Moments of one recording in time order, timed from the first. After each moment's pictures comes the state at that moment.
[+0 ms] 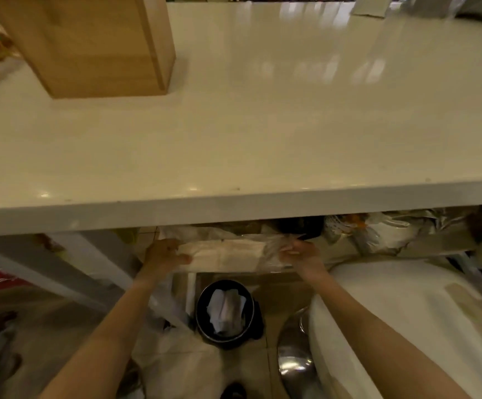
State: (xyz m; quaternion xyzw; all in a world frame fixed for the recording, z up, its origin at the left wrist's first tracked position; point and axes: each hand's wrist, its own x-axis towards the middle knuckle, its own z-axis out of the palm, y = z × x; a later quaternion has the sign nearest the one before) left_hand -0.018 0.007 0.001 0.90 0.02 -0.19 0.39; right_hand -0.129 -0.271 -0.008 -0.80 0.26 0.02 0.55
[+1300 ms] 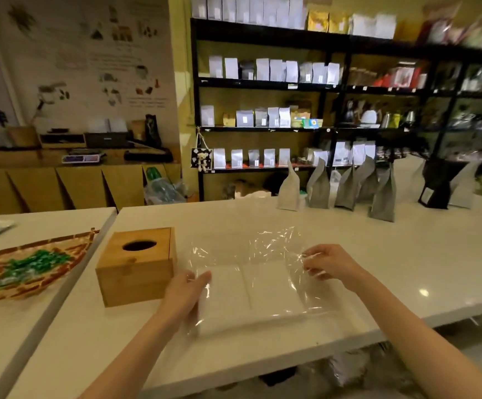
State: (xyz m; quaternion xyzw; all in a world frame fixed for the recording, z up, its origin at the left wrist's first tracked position) left_hand -0.038 -0.070 0.326 0.78 -0.09 -0.13 0.61; right_hand -0.129 -0.352 0.350 -0.80 0.25 -0.11 0.54
